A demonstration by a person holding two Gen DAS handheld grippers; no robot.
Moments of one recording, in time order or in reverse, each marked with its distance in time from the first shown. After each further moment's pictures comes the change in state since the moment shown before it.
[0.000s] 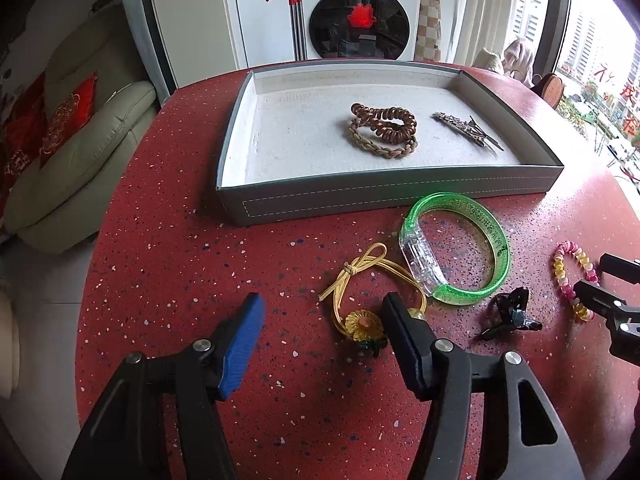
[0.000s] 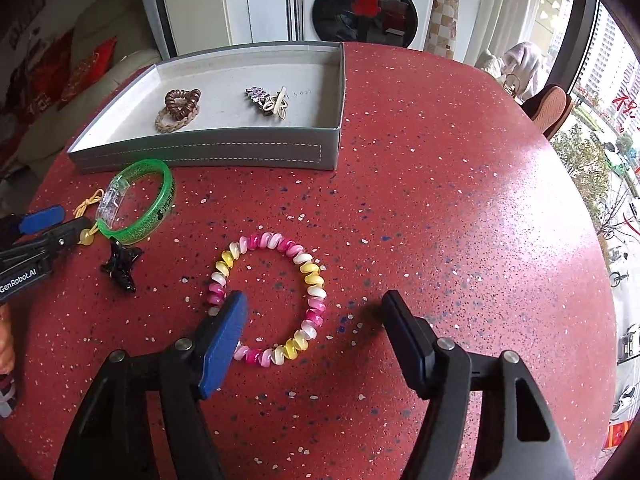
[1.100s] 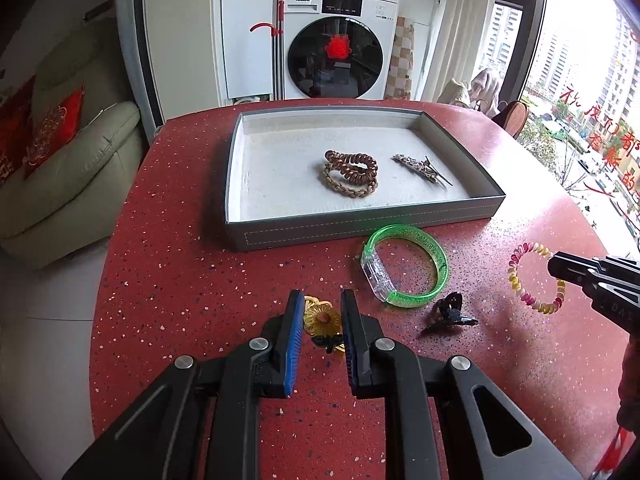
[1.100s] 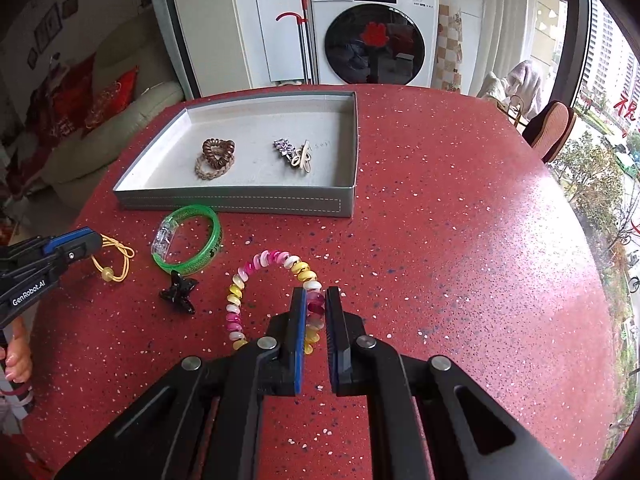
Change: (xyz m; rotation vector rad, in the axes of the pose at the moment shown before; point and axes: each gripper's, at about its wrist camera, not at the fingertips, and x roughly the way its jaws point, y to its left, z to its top) left arm -0.055 0.013 0.000 0.000 -0.103 -0.117; right arm -0.045 0.001 0.011 0.019 -0.114 0.087
